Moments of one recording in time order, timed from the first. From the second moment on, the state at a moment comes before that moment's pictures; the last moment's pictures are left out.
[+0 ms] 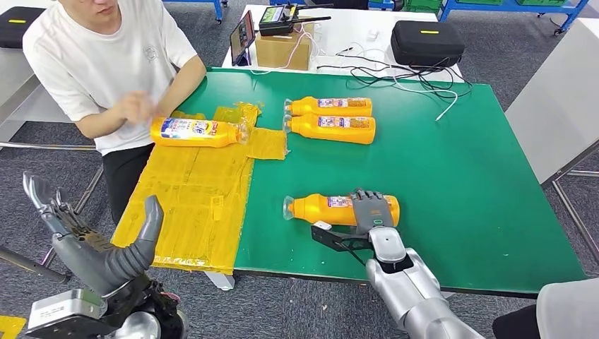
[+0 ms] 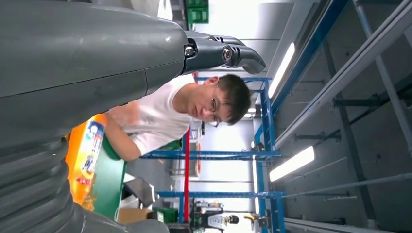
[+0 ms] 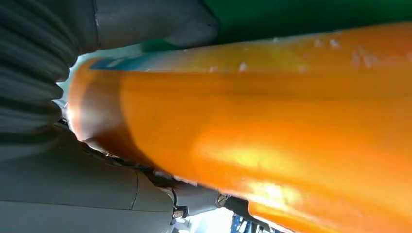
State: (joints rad) left arm 0.17 -0.34 -0.16 -1.91 -0.21 0.70 -0.70; right arm -0.49 0.04 0.32 -0.66 1.39 -0.14 0.18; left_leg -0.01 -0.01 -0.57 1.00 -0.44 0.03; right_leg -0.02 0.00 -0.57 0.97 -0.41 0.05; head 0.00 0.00
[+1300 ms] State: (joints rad) left arm 0.10 -0.14 -0.49 -1.41 0.48 0.20 -0.55; right arm -0.07 0.08 0.39 -1.30 0.49 -0.50 -0.50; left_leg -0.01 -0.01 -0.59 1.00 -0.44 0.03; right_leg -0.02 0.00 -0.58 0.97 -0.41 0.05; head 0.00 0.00
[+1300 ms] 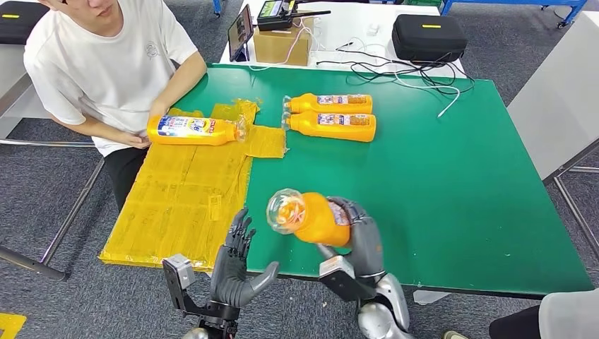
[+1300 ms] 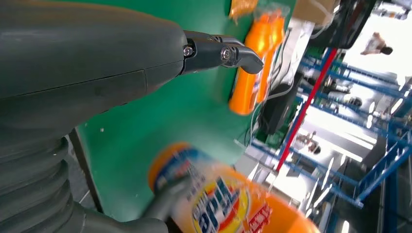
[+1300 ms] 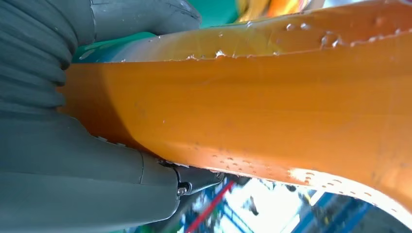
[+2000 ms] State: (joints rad) left arm 0.11 -0.13 -0.48 -1.47 0.51 0.06 -0.57; right arm -0.18 0.12 0.65 -1.14 0.47 -0.41 -0.51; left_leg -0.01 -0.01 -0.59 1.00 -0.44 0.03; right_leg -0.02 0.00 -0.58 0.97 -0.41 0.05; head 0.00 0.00
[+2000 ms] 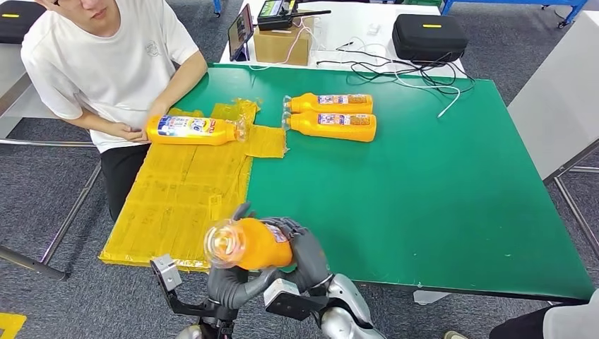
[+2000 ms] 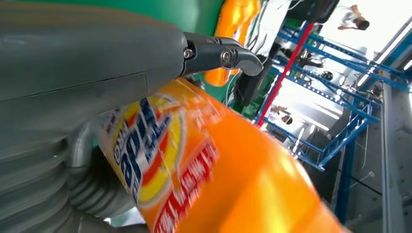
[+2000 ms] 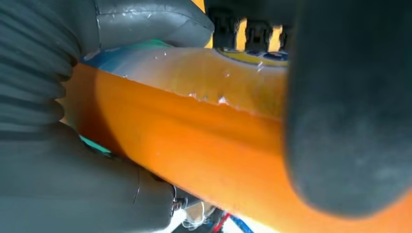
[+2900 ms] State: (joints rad) left arm 0.12 -0.13 -0.48 -1.44 0.57 0.26 -0.44; right arm -0.15 0.14 0.61 -1.14 0.37 -0.39 -0.48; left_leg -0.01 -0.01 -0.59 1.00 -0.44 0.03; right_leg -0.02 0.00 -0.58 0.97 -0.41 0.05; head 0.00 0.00
